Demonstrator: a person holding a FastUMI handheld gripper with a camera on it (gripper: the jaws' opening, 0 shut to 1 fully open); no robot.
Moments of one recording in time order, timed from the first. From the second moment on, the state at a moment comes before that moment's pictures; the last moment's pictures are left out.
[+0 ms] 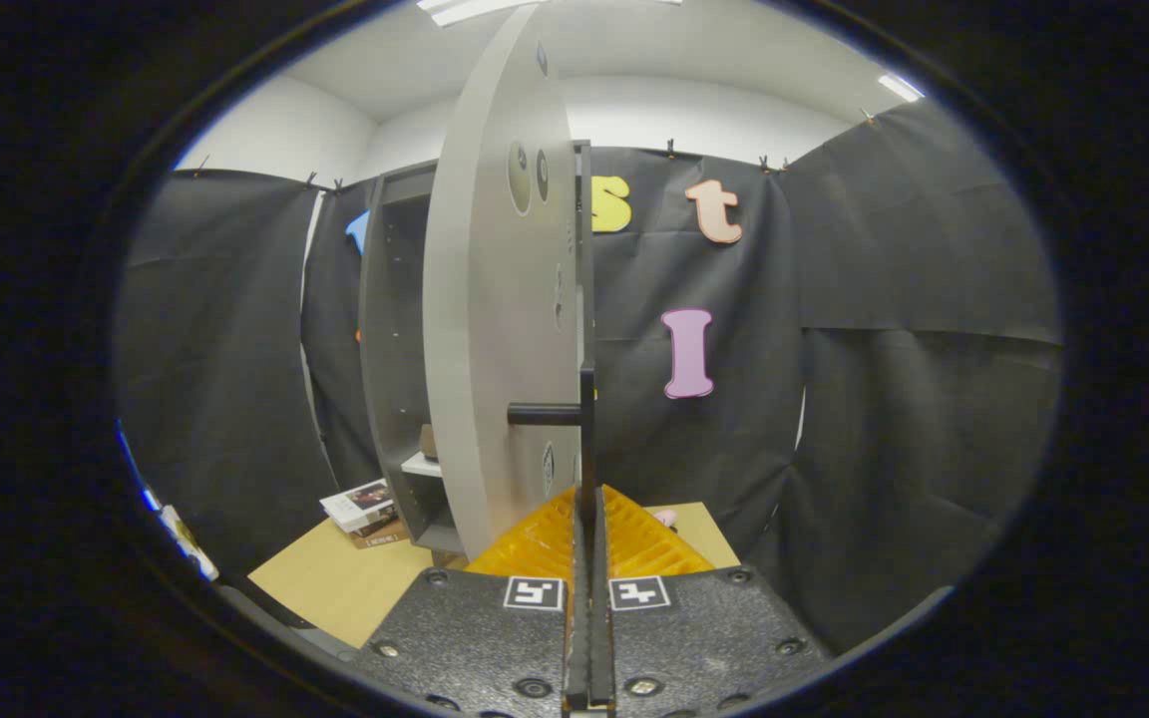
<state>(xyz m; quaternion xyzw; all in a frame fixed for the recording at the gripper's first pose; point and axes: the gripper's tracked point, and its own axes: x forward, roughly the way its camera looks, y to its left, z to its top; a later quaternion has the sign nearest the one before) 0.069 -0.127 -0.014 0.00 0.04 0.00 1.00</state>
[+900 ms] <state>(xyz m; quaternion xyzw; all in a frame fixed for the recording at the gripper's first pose) -0.018 -0.154 -0.023 0.01 0.03 0.02 1.00</state>
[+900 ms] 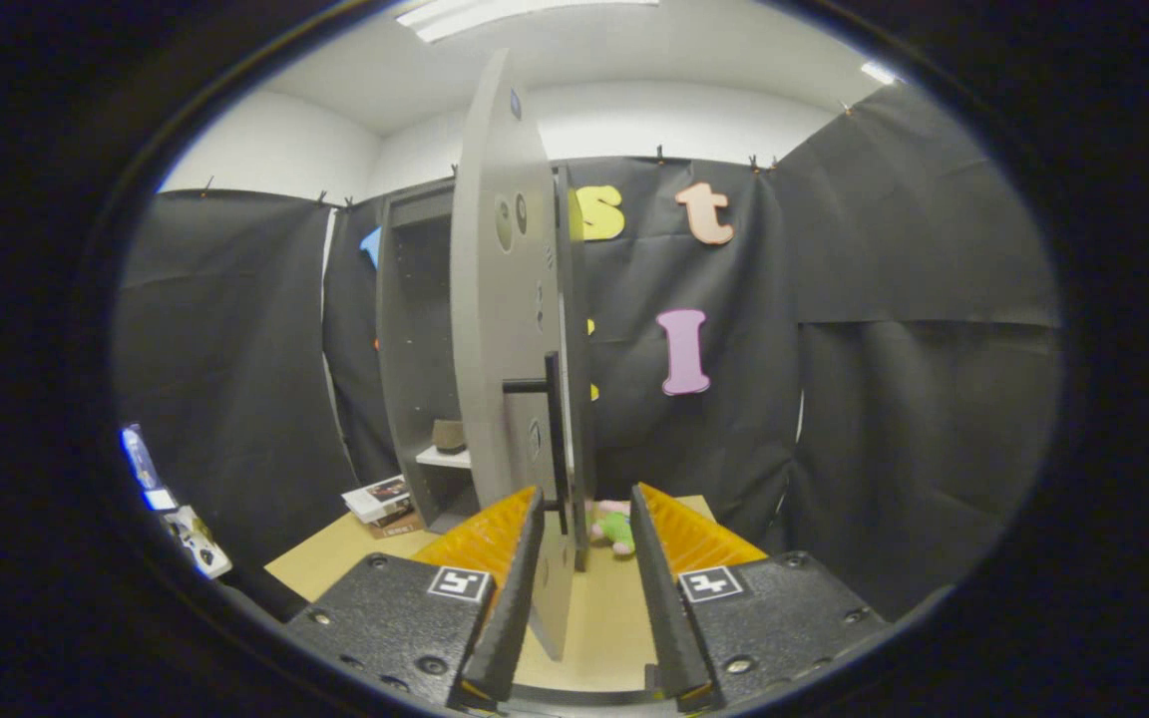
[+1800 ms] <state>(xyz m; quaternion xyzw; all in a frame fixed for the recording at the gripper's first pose) 0.044 0.086 -0.318 -0.02 0.24 0.08 0.97</state>
